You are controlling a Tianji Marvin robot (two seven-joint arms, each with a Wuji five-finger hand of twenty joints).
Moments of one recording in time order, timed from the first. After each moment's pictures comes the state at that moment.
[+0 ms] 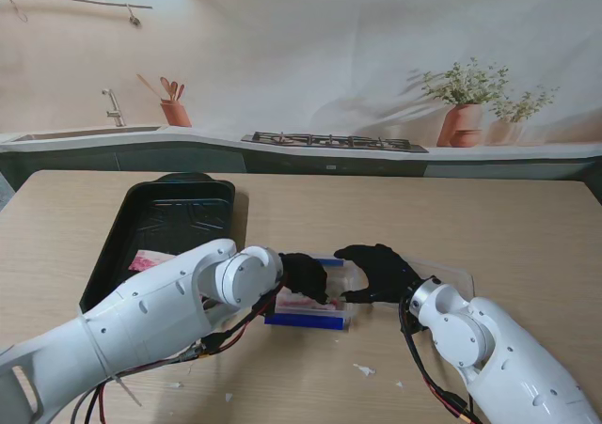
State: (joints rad) left arm 0.86 -1.16 -0.38 -1.32 0.31 0.24 -0.40; right arm -1.47 -1.05 1.16 -1.43 -0.72 -0.27 0.09; left_hand 0.63 -0.36 0.66 -0.09 0.68 0.18 0.65 0.39 0.74 0.13 0.90 0.99 0.61 0.28 0.91 0.88 0.15 0.37 1.05 0.57; right_hand 0.43 -0.43 0.55 -0.16 0.21 0.11 0.27 0.34 0.20 0.06 0.35 0.21 0.15 0.03 0.29 0.22 -0.03 0.06 0.32 0.63
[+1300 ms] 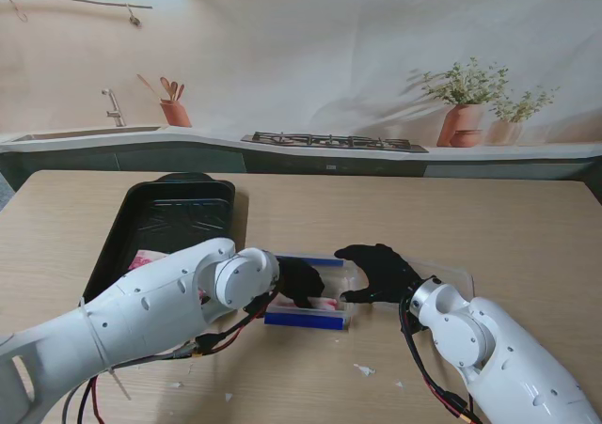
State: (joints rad) left arm 0.80 -1.15 -0.31 -1.26 0.36 0.10 -0.42; right arm -1.47 -1.05 1.16 -1.43 -0.73 -0.27 0.09; left_hand 0.84 -0.49 0.68 -0.09 0.75 0.03 0.86 0.35 0.93 0.08 0.57 0.77 0.74 0.24 0.83 0.81 0.22 0.34 1.08 0.57; right_hand 0.43 -0.42 0.55 -0.16 0.21 0.11 0.27 0.34 0.20 0.06 0.35 0.21 0.15 0.03 0.30 0.22 -0.03 0.06 0.32 0.63
